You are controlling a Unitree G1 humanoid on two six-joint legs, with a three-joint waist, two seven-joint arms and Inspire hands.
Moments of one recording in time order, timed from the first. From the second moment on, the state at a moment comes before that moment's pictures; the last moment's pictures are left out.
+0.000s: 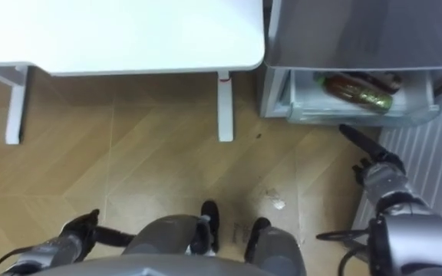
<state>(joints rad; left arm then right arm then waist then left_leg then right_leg) -0.02 0.28 -0.19 1.21 -0.20 0.04 -0.01 -0.37 -0.42 -0.06 1.32 1.07 0.04 -0.13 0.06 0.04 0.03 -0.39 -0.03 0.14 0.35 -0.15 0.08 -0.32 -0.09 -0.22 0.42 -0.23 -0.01</state>
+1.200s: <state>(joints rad) 0.01 0.33 -0.30 1.08 -0.30 0.04 0.09 -0.63 -0.56 0.05 1.08 1.28 -0.05 -0.24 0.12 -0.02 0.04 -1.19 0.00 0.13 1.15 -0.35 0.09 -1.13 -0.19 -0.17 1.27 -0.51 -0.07</state>
